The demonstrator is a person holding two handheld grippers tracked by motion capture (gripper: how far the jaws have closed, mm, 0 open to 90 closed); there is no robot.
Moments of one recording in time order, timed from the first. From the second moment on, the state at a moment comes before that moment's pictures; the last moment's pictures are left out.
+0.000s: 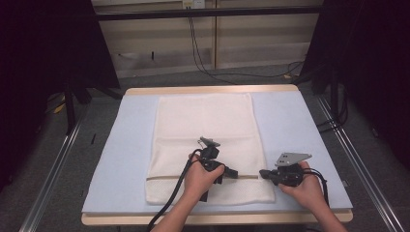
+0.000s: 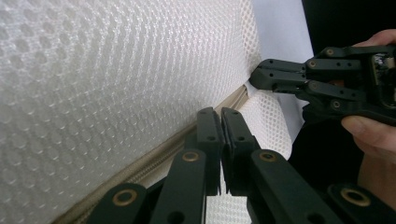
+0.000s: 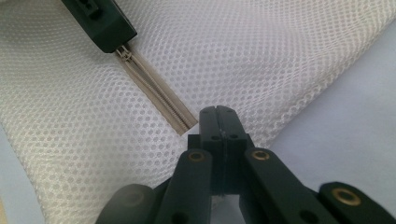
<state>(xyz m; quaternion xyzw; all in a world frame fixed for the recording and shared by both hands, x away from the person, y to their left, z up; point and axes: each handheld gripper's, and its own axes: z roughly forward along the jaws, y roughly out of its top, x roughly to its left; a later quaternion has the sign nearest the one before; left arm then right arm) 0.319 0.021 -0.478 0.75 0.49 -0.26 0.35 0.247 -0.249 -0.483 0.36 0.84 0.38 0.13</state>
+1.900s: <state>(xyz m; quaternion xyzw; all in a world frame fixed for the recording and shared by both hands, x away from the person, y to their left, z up) 0.322 0.043 -0.475 0.75 0.49 -0.27 0.35 0.247 -0.249 -0.483 0.37 0.84 0.38 0.13</state>
